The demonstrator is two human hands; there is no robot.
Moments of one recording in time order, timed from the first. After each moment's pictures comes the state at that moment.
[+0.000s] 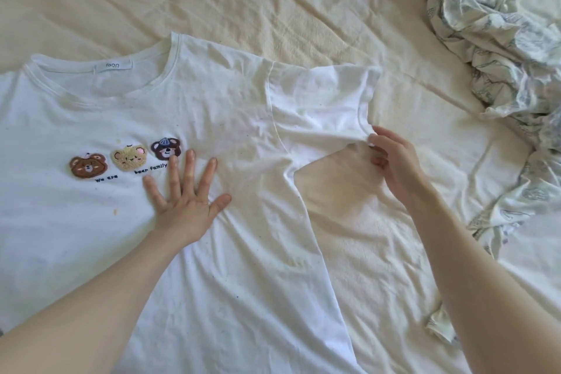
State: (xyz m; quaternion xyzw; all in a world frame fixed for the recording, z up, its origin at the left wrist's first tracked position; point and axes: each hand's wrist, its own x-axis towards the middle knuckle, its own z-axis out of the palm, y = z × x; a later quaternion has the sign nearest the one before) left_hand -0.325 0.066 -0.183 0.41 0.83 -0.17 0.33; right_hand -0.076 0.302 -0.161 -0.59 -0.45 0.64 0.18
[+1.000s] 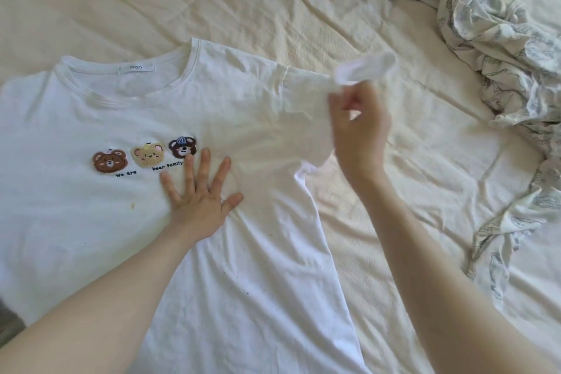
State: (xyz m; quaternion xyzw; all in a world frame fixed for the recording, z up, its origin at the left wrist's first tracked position) left_hand -0.327 0.057 -0.202 0.45 0.85 -0.12 0.27; right_hand -0.183 0.253 -0.089 -0.50 -0.71 0.33 0.38
